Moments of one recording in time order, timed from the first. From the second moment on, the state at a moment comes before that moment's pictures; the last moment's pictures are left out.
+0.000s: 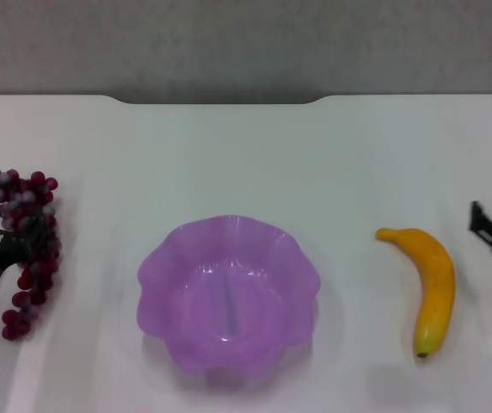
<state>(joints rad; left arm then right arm) -0.43 -2.05 -1.03 -0.19 2.40 0.86 -0.19 0.39 2.02 -1.85 -0.29 0.30 -0.74 0.12</state>
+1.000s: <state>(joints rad) -0.43 -2.05 -1.02 -0.19 2.40 0.86 -0.19 0.38 2.02 -2.10 -0.34 0.31 -0.54 0.17</state>
